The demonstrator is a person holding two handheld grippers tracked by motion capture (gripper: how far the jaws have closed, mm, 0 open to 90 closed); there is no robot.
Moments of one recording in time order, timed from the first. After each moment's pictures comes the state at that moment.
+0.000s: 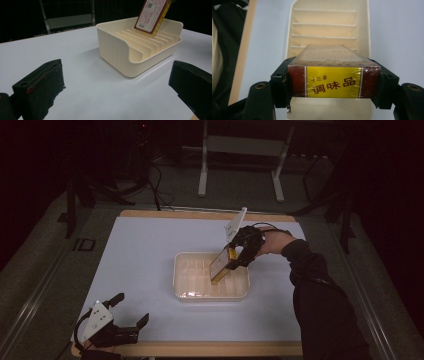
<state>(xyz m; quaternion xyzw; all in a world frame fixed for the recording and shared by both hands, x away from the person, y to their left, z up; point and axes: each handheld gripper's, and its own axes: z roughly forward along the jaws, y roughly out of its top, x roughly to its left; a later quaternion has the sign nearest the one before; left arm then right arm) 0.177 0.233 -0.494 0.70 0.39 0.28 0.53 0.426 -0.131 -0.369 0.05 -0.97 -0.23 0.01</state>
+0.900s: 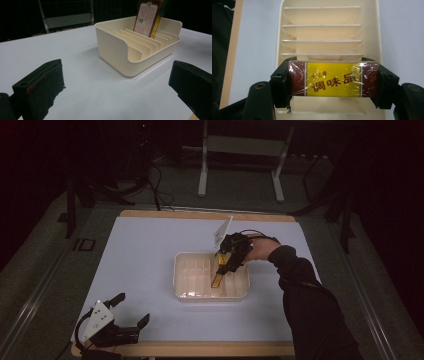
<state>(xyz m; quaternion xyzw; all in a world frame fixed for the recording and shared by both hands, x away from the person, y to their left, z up) 0.178 0.232 -0.495 0.70 0.38 0.28 0.53 0.428 -0.104 -0.402 0.03 -0.97 -0.22 0.02</state>
